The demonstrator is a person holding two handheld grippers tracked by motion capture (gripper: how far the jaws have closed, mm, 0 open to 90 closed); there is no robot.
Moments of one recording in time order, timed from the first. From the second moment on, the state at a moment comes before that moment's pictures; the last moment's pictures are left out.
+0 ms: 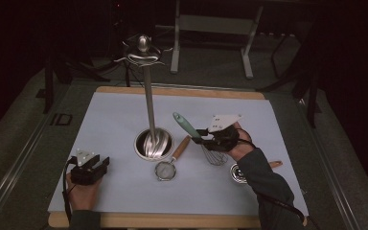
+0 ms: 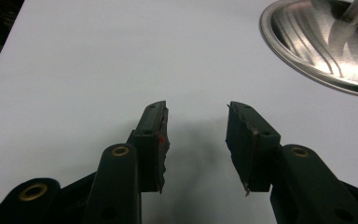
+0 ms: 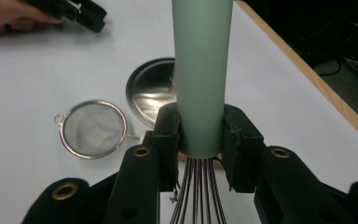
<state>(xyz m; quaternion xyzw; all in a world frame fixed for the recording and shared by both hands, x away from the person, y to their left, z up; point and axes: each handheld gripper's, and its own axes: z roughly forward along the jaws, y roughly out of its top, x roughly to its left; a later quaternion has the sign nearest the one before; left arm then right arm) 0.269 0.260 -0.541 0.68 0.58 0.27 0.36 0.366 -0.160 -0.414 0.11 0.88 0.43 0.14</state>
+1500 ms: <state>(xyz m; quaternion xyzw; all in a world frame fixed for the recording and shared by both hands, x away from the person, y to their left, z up) 0.268 0.261 -0.541 0.67 0.58 0.27 0.36 0.369 -0.158 -0.391 0.17 0.80 0.57 0.09</state>
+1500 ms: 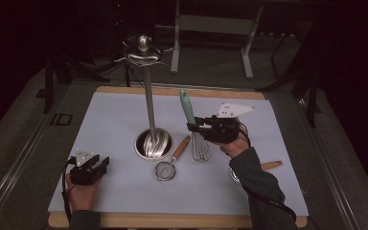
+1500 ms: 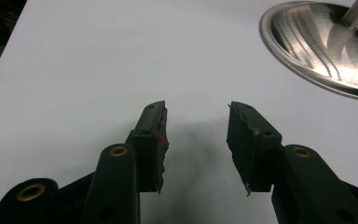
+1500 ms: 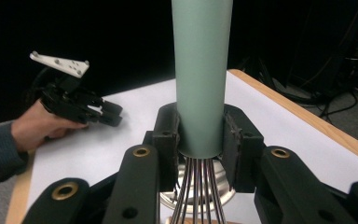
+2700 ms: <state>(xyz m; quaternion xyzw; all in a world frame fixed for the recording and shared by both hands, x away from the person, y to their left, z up) 0.267 0.262 -0.541 0.67 0.58 0.27 0.36 0.373 -0.136 -0.341 0.14 0.77 0.61 0.06</state>
